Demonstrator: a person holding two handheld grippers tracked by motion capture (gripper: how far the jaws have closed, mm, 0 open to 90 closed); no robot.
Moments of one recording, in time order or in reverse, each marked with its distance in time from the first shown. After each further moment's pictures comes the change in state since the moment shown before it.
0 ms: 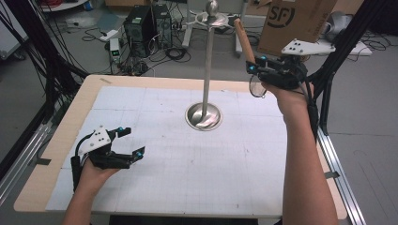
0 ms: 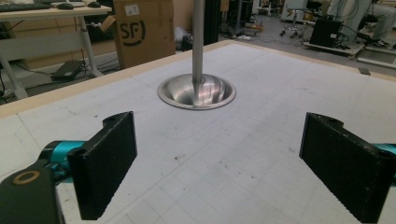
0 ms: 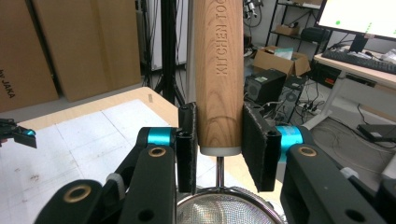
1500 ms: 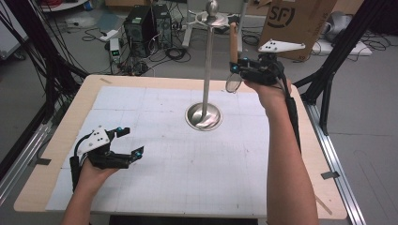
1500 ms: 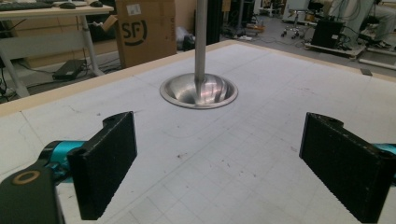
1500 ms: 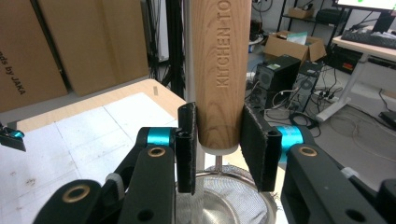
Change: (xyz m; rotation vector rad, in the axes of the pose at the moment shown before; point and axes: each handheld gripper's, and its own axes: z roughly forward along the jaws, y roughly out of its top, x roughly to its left) left arm 0.002 -0.001 -0.002 0.000 0.007 -0.010; right arm -0.004 -0.011 0.054 0.050 0.036 0.042
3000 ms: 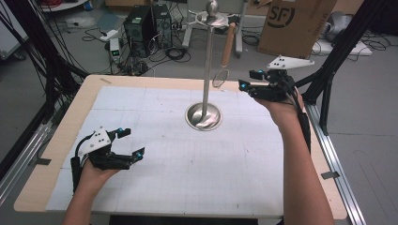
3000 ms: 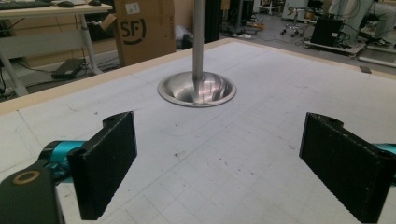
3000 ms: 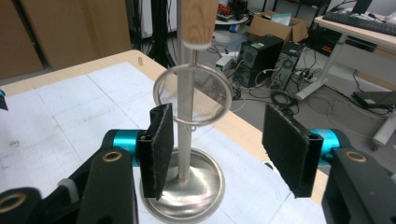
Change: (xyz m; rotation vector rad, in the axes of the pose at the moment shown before) left arm -0.003 -0.001 0.001 0.006 -0.002 0.005; right arm 0.007 -0.030 -0.033 0.078 -0.074 -0.039
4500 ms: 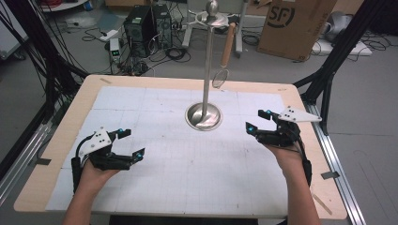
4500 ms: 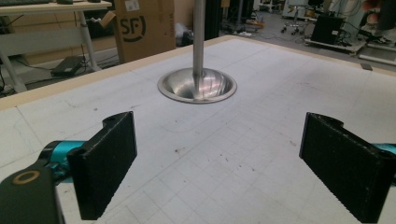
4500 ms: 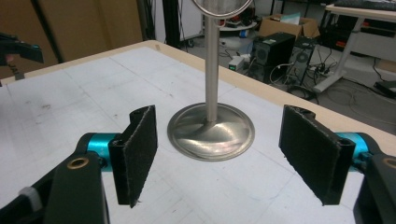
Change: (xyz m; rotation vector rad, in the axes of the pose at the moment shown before) left arm 0.001 -0.003 0.001 0.009 -0.003 0.001; right arm 0.025 -0.122 -0.030 -0.072 0.045 0.085
